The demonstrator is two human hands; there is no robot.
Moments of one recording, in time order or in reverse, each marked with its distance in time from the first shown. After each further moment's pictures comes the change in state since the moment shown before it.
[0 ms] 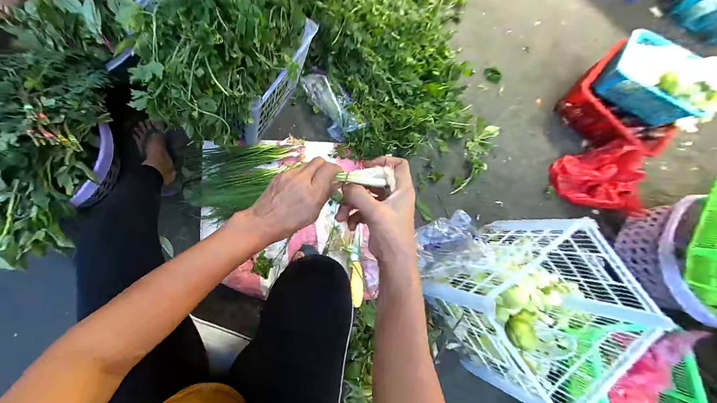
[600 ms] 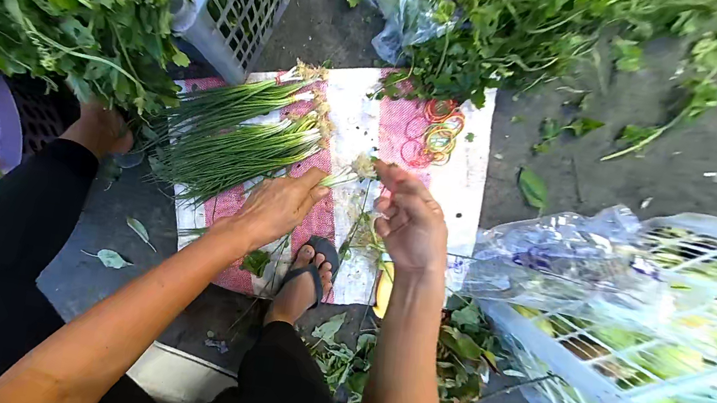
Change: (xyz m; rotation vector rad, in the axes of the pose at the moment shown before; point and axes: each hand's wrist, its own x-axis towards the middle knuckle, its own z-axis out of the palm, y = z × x) left_hand -0.004 -0.120 0.183 -0.263 -0.610 -0.612; right_hand 0.125 0.255 -0.094 0.419 0.001 0.401
